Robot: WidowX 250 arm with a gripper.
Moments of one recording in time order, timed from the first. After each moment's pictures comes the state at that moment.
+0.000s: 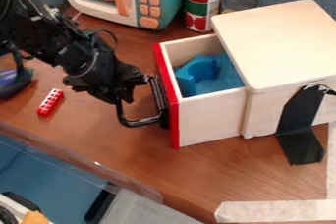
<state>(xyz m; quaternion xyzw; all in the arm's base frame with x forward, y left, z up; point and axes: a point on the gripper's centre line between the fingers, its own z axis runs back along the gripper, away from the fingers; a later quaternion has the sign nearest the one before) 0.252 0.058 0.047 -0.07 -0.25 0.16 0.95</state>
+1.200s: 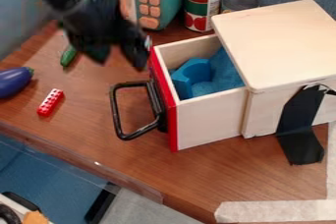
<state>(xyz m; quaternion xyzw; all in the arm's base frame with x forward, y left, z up) 0.250 0.042 0.137 -0.06 -0.26 0.02 0.96</state>
